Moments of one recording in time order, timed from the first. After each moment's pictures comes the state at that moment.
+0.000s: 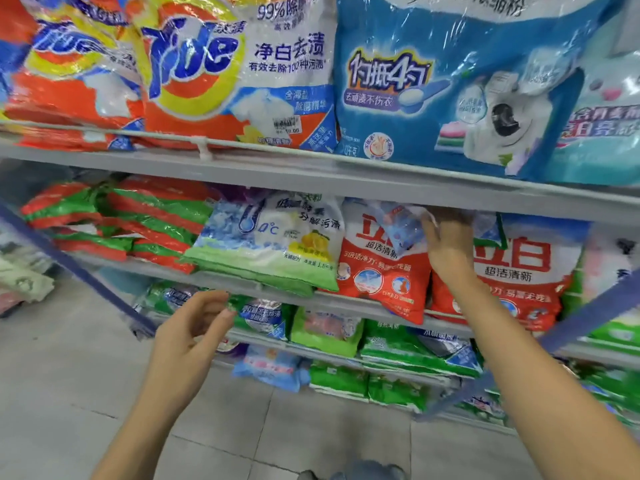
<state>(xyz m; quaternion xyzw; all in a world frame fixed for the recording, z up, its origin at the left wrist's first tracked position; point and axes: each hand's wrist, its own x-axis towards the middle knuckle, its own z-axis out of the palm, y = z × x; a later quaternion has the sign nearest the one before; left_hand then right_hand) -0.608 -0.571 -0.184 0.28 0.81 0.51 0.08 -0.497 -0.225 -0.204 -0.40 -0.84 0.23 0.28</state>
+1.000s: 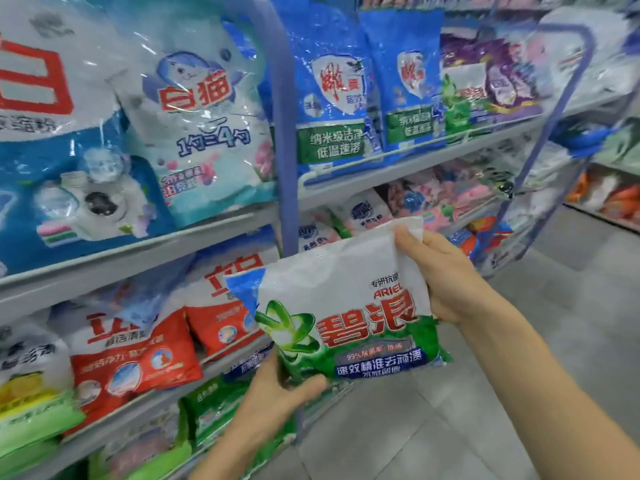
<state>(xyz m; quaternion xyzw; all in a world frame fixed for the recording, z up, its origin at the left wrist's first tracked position) -0.380 -0.384 -0.176 0.53 0.56 0.38 0.51 -0.175 -0.308 -0.064 -0.34 -0.55 0.60 0.47</state>
